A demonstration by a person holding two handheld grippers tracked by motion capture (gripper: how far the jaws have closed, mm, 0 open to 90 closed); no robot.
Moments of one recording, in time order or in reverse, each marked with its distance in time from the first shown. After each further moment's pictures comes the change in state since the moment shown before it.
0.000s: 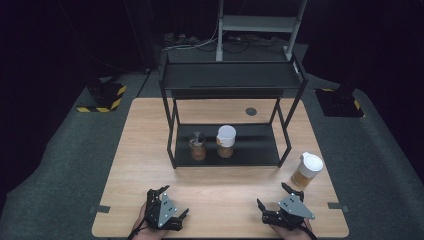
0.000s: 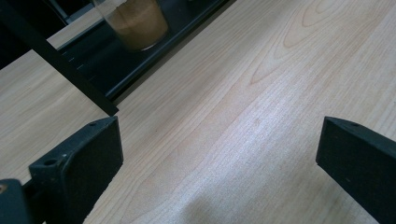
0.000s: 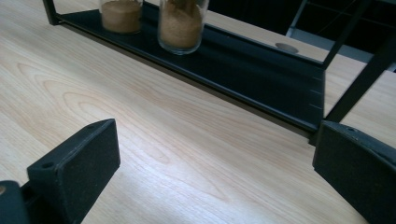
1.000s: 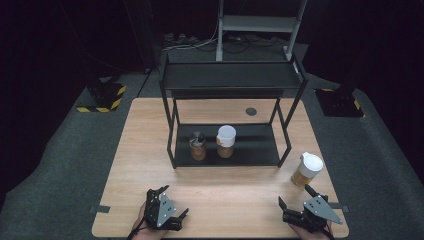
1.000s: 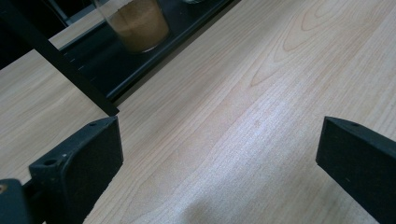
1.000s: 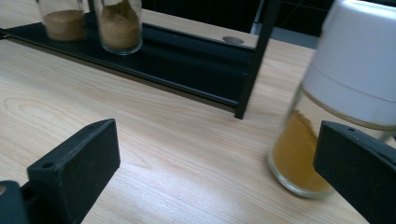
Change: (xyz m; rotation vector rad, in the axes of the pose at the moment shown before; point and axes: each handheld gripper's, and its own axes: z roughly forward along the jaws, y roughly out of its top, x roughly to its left) left arm 0.002 -0.002 -0.001 -0.013 -0.005 -0.012; right arm -0.027 -0.014 -0.032 -0.012 -0.109 0.100
